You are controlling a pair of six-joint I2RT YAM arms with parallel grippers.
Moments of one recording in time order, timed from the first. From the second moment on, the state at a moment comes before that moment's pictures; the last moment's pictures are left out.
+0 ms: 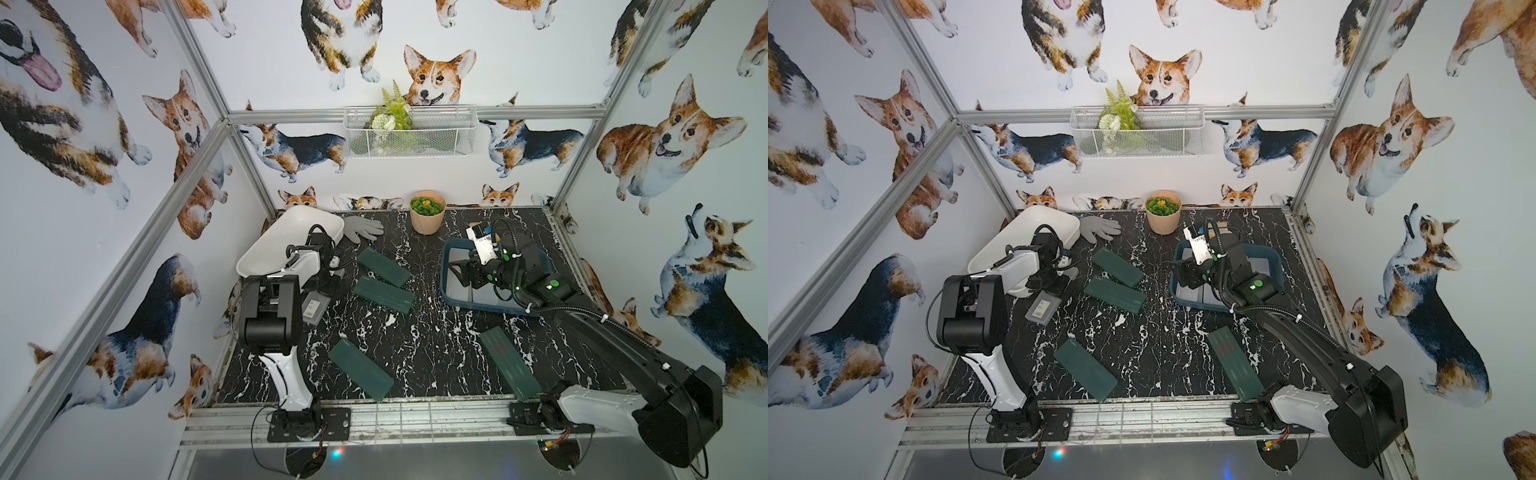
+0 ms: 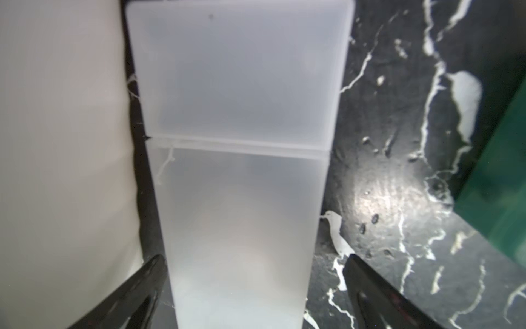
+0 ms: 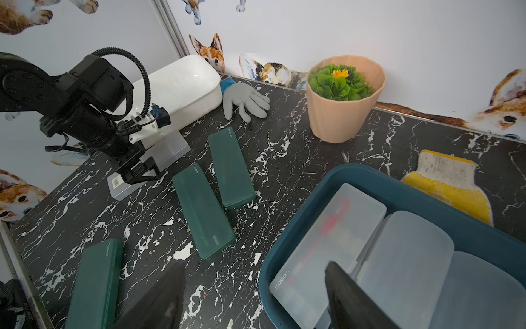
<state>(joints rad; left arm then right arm) -0.04 1.87 1.24 -0.77 -0.11 0.29 0.58 1.18 1.01 -0.32 -0.14 0.14</state>
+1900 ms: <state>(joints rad) -0.27 1.53 1.18 -0.69 0.30 -0.31 0.70 1.29 1.05 -0.35 -0.16 0.23</state>
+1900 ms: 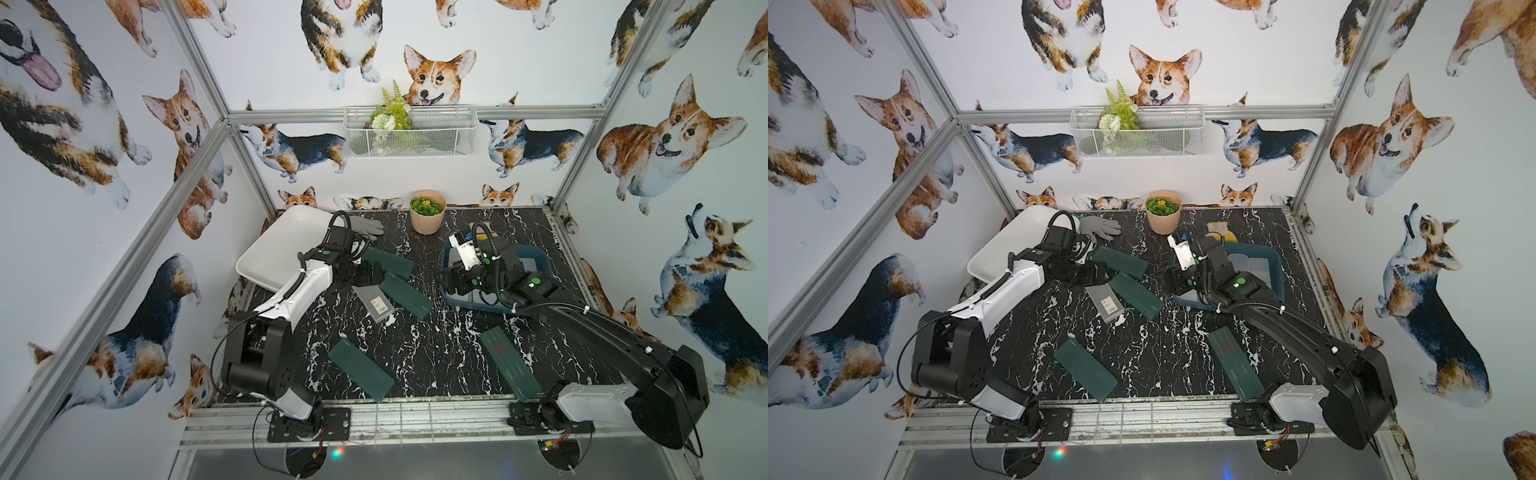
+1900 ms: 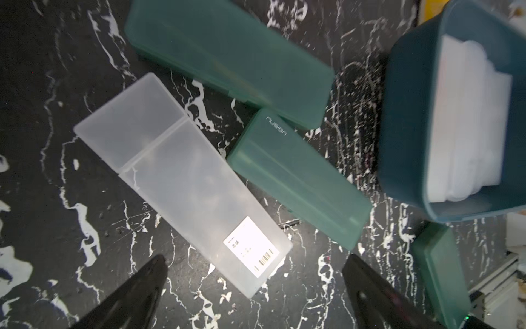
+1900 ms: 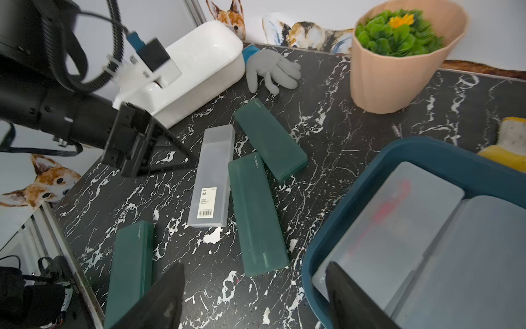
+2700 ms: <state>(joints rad) -0.18 1.06 1.19 -0.81 0.07 -0.72 0.95 1.98 1.52 -0.48 -0.10 0.20</state>
